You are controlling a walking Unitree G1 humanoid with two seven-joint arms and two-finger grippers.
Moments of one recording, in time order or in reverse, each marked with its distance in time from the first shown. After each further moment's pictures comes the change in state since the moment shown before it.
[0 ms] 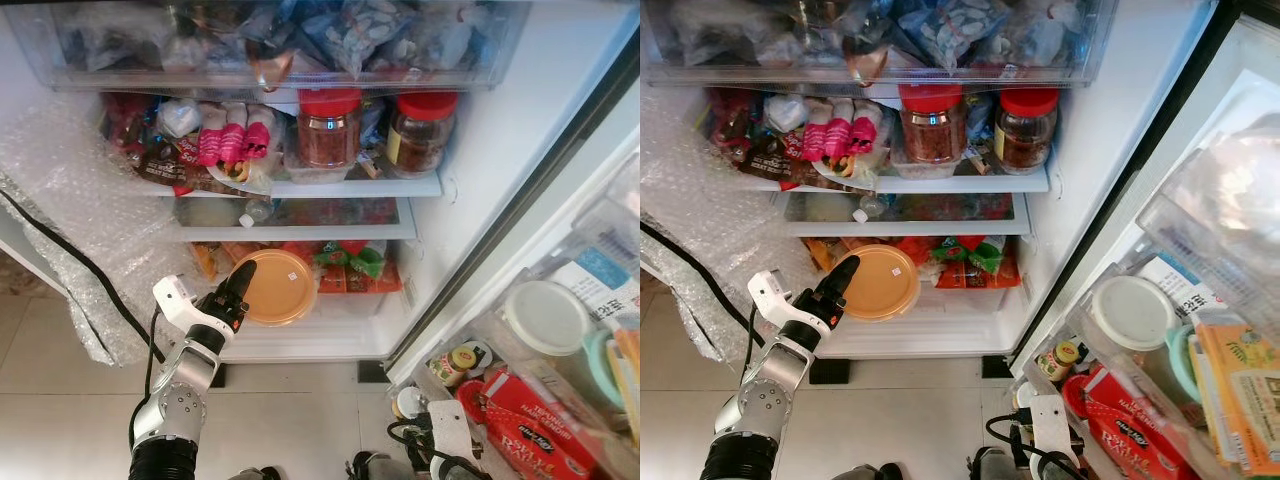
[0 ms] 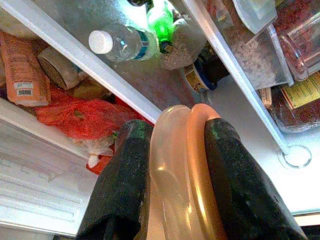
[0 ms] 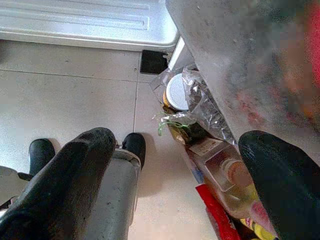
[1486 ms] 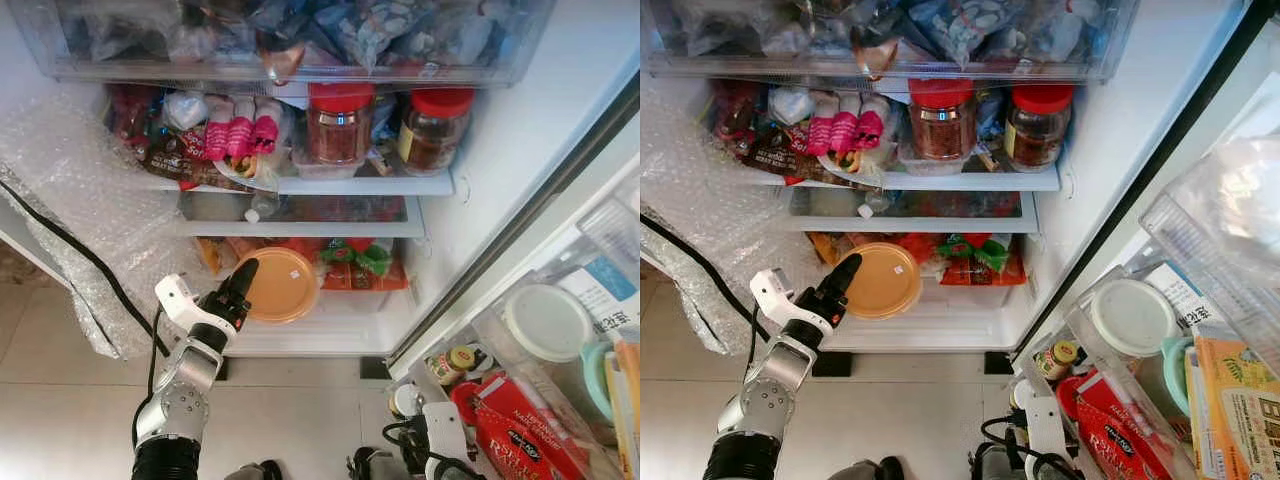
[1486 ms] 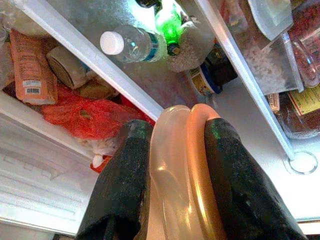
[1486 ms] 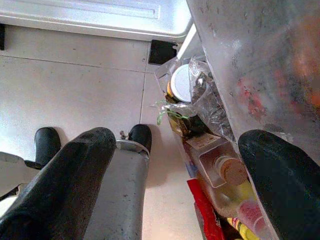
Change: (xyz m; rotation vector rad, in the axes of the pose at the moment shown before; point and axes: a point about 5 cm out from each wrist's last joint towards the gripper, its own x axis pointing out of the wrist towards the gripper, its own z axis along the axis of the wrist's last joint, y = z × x) left arm 0.001 -0.003 -0.001 -0.008 -0.006 -0.010; right arm 0.000 0.006 -0.001 -0.005 0.020 0.012
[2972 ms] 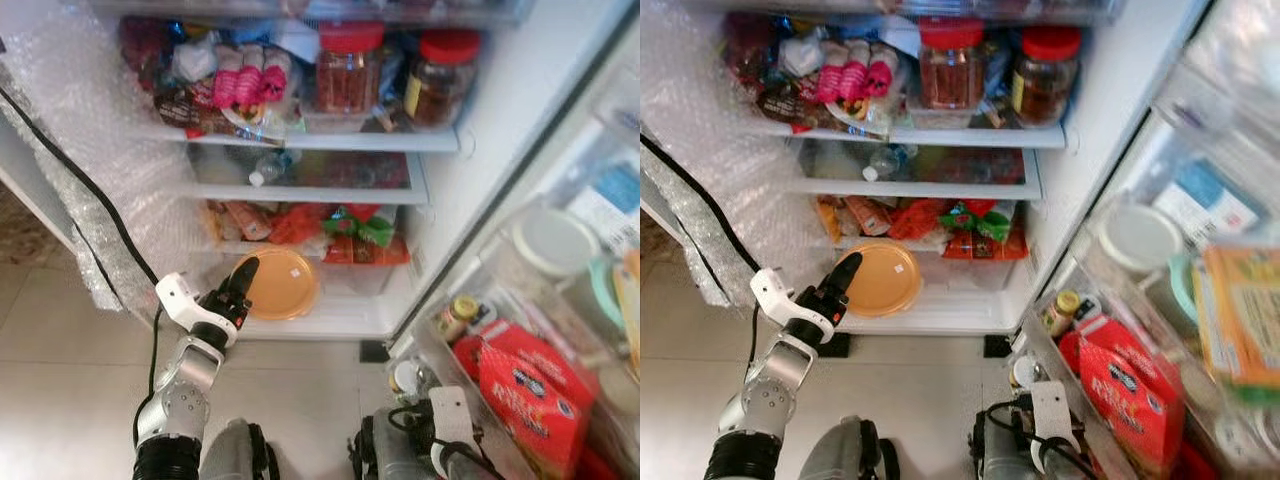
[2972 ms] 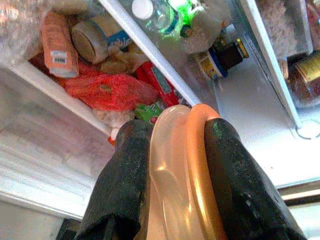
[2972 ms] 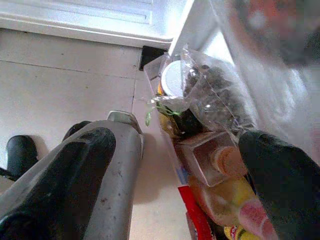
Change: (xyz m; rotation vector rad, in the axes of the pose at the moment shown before) left arm 0.001 -0.001 0.000 -0.002 -0.003 0.003; right arm 0.002 -0.010 0.013 -0.014 -0.059 -0.016
